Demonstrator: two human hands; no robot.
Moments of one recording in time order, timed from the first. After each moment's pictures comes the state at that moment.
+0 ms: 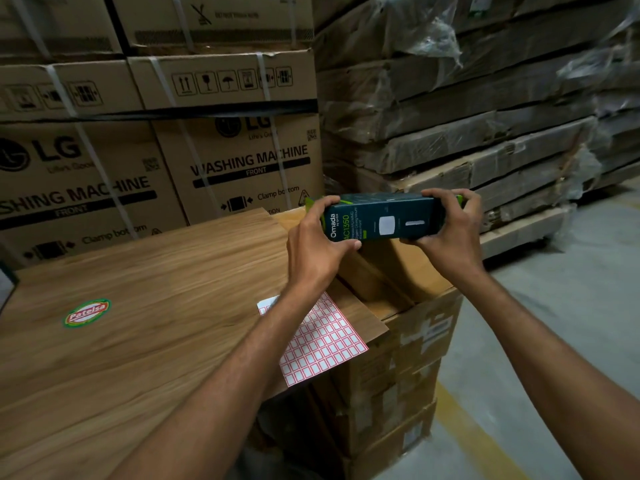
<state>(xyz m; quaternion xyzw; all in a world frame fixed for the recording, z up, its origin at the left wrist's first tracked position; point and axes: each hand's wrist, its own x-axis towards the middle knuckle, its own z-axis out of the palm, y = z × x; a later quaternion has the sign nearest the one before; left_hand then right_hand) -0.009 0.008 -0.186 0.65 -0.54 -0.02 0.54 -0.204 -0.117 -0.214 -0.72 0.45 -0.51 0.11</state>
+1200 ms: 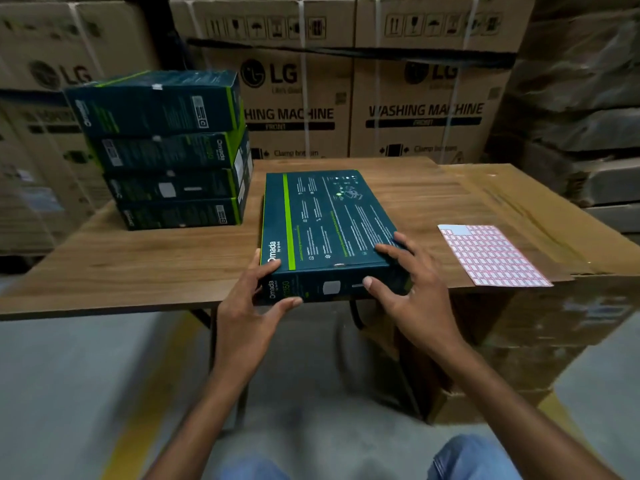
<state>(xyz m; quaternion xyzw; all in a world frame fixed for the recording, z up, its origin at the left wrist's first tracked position) 0.128 0.440 -0.309 0.73 -0.39 0.16 0.54 -0.026 0.225 -0.287 -0.84 0.19 -0.40 0.31</state>
